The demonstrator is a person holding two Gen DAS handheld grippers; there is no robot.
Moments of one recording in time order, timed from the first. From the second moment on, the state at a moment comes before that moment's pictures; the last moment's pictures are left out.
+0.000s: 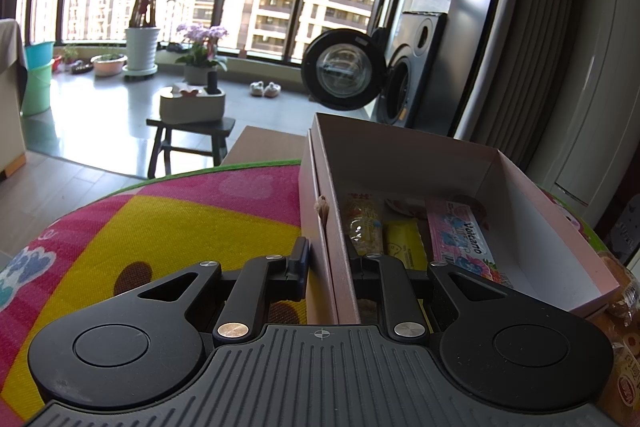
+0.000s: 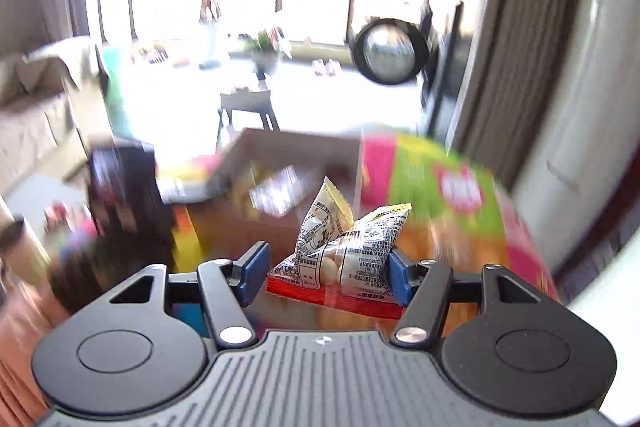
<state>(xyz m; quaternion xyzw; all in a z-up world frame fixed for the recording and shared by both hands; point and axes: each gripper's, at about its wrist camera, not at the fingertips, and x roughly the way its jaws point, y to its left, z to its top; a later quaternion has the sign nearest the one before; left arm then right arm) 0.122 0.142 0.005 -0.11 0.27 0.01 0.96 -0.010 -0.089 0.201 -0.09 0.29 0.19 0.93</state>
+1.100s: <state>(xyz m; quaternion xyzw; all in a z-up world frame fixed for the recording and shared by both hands) 0.122 0.143 0.006 -0.11 0.27 0.01 0.96 0.149 0.001 0.071 -0.15 0.41 0.10 0.90</state>
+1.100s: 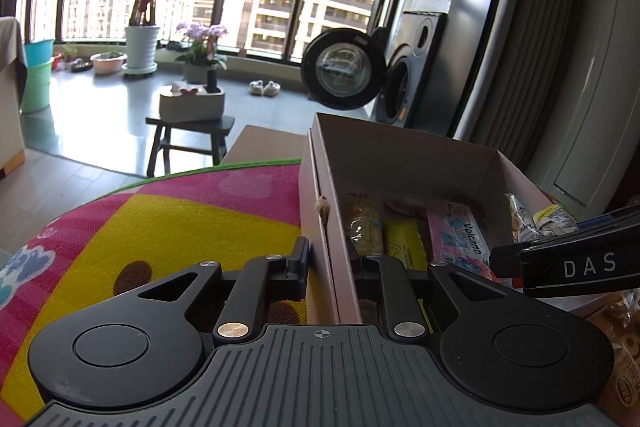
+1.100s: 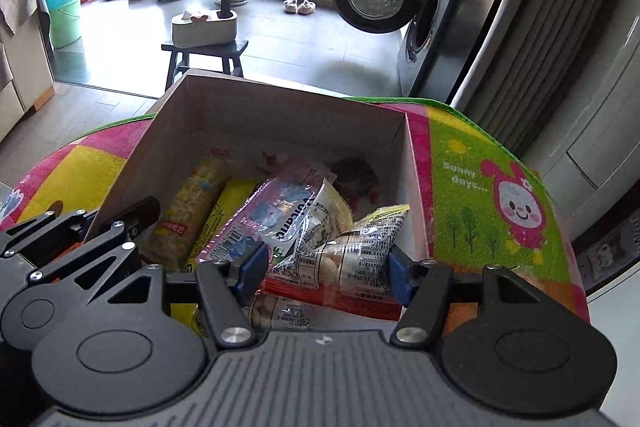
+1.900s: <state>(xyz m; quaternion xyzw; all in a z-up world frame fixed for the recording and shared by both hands) 0.122 0.143 0.006 -0.11 0.27 0.01 0.96 0.061 -0.090 0.107 -0.14 0.32 0.12 0.93</state>
